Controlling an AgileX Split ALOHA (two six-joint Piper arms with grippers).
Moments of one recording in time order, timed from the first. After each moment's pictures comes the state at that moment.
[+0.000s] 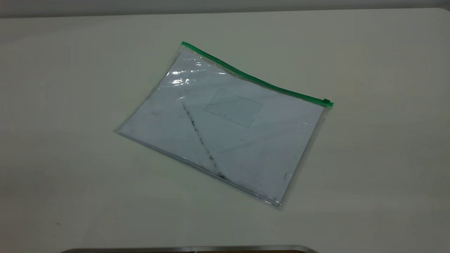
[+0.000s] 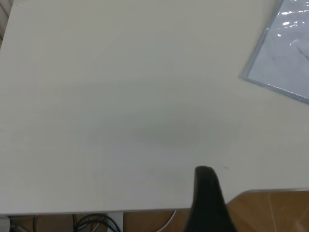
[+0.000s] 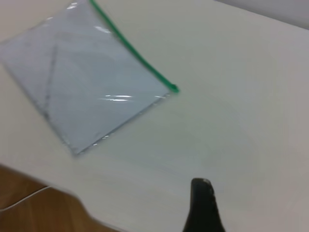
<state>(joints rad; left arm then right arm) 0.01 -0.02 -0.49 -0.01 1.14 0.03 0.05 -0.02 -0.49 0.20 1.15 -0.31</state>
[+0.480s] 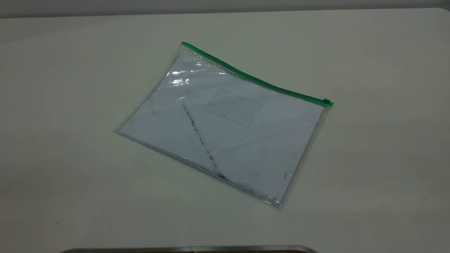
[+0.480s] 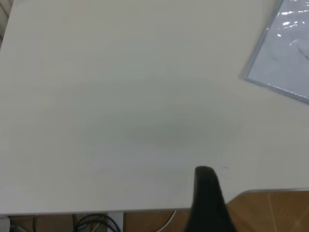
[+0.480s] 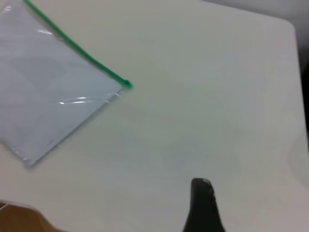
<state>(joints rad) 0.01 -0.02 -0.49 -0.01 1.14 0.03 -0.04 -0.02 -0.48 0.11 1.14 -0.24</state>
